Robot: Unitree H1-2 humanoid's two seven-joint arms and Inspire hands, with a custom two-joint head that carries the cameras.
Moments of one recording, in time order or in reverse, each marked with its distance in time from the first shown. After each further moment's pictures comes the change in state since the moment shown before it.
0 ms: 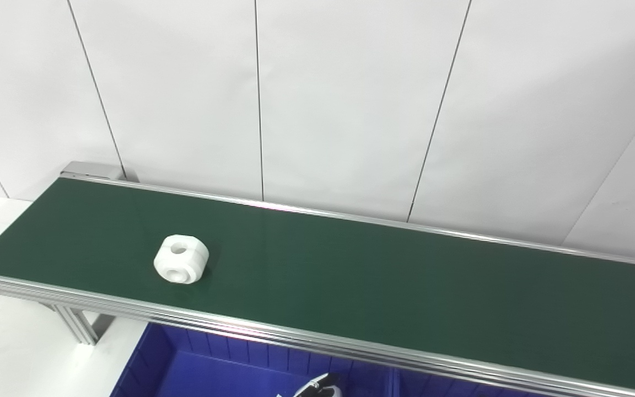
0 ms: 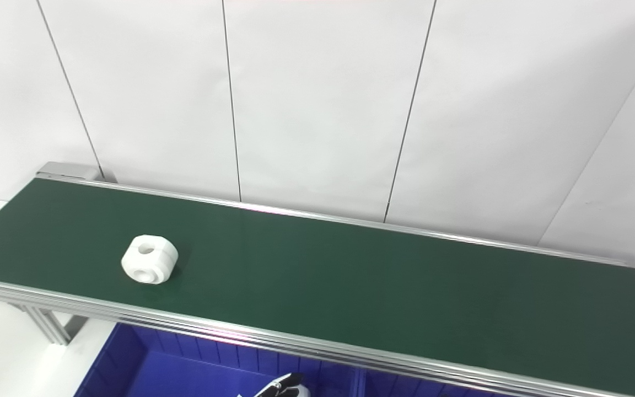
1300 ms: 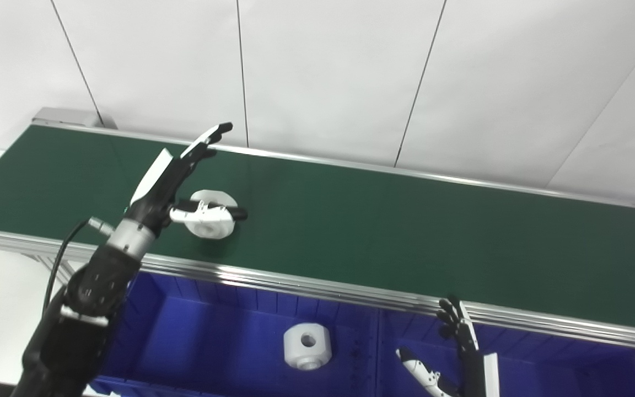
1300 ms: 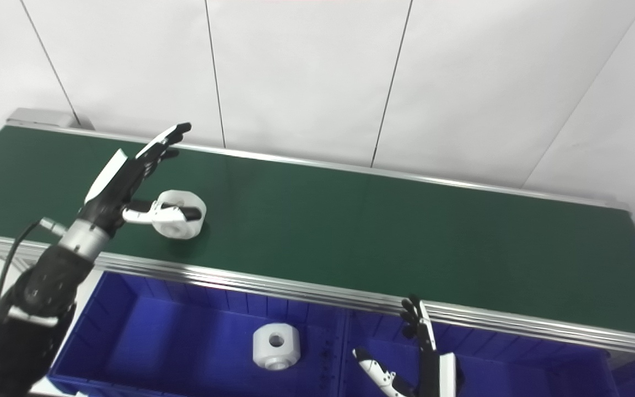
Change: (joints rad) left arm -0.424 0.309 0.368 -0.281 0.108 0.199 -0.305; right arm -0.063 -0.058 0.166 -0.104 -0.170 0.000 -0.289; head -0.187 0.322
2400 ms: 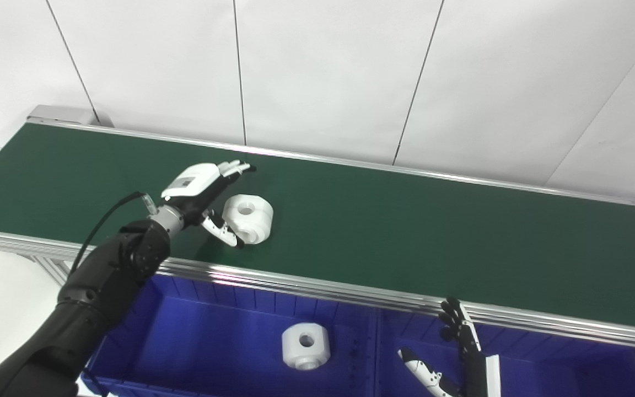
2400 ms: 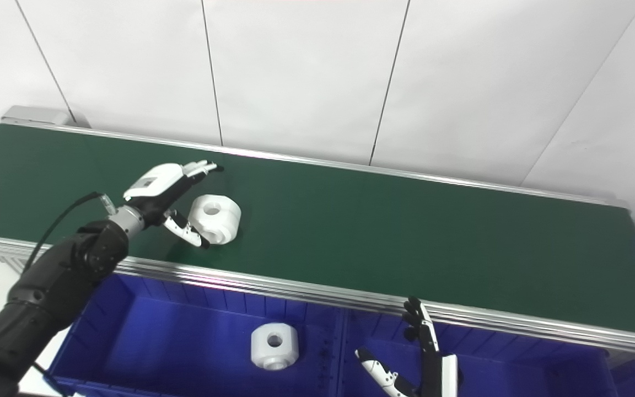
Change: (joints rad) left arm -0.205 -0.039 -0.200 0.512 0.396 -0.122 0.235; right arm -0.015 -0.042 0.069 0.029 0.047 0.000 -0.073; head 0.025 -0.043
